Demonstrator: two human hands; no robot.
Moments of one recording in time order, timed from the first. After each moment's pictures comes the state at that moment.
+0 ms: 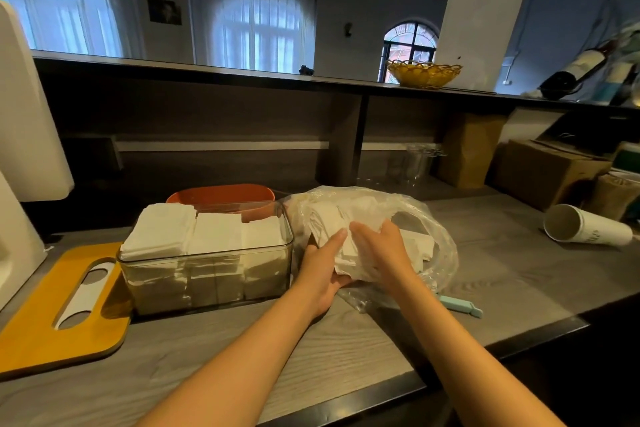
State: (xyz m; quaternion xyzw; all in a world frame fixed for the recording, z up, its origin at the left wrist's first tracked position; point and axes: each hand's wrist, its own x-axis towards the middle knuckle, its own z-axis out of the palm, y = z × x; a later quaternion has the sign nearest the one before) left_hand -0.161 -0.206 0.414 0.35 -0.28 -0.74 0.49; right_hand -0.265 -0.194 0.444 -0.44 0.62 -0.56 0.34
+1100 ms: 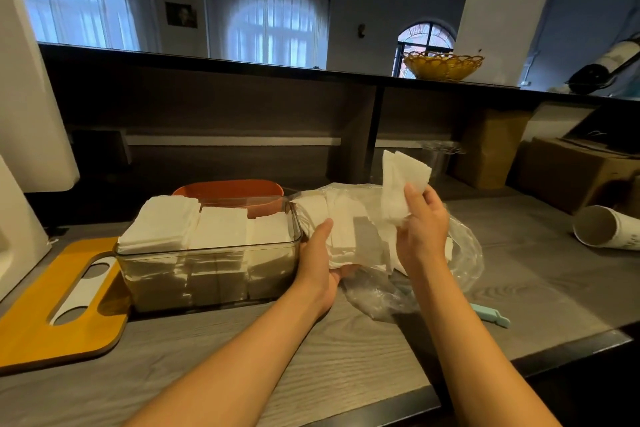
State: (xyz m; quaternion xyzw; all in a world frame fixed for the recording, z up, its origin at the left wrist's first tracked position) left_hand -0.153 -0.209 0.418 0.32 -0.23 -0.72 0.56; right_hand -0.284 -0.216 0.455 -0.33 0.38 -0.78 0.37
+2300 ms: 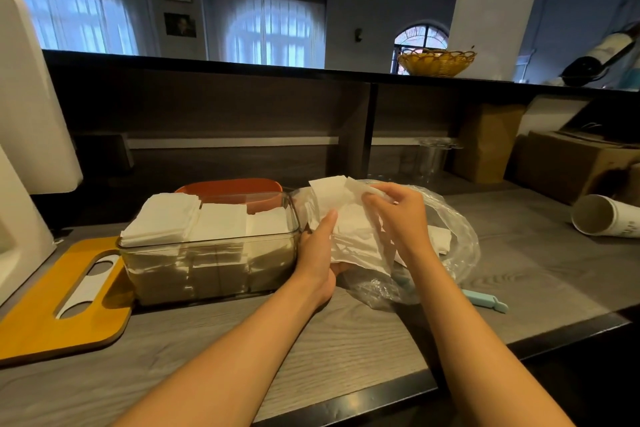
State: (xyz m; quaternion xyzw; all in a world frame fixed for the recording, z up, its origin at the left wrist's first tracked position) left_hand -0.155 -0.215 0.409 0.35 -0.32 -0.68 0.56; right_hand -0.284 -0.225 0.446 -0.54 0.52 -0.63 0.19
